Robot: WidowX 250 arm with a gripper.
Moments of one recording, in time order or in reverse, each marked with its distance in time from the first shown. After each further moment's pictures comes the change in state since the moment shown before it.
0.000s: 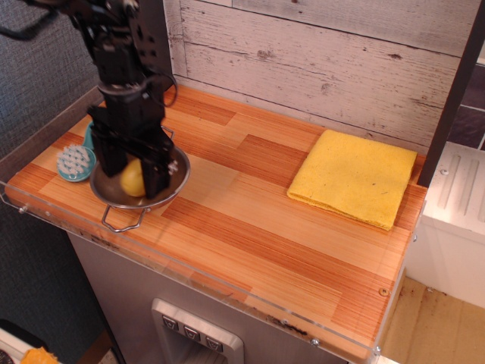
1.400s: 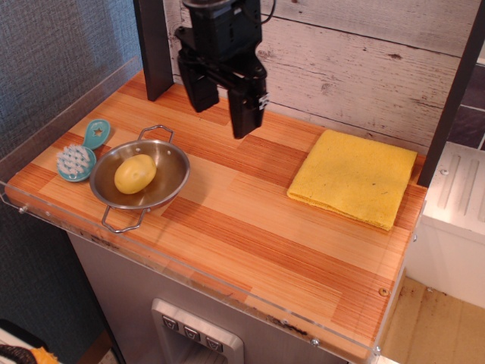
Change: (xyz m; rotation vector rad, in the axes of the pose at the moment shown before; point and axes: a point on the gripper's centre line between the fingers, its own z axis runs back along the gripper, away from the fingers) arm 0.046 -0.071 0.084 -0.032 -0.172 -0.212
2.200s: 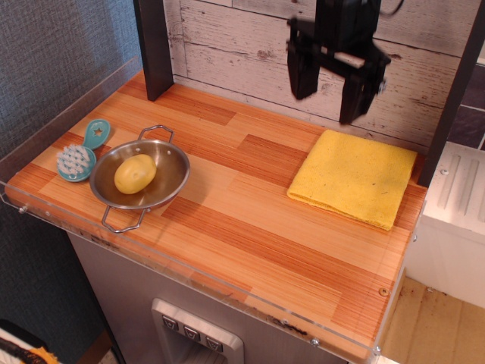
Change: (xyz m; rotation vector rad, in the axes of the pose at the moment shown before) arm 0.082 -0.061 -0.025 -0.044 0.061 -0.038
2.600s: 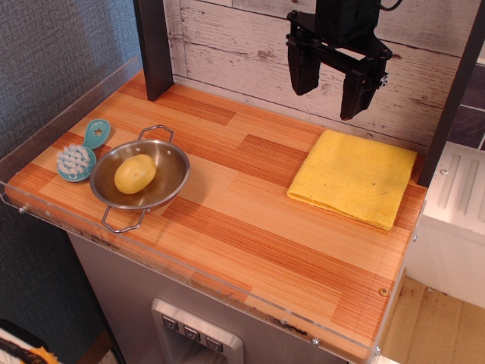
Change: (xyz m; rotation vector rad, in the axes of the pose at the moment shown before) arm 0.004 0.002 0.013 0.016 -0.032 -0.004
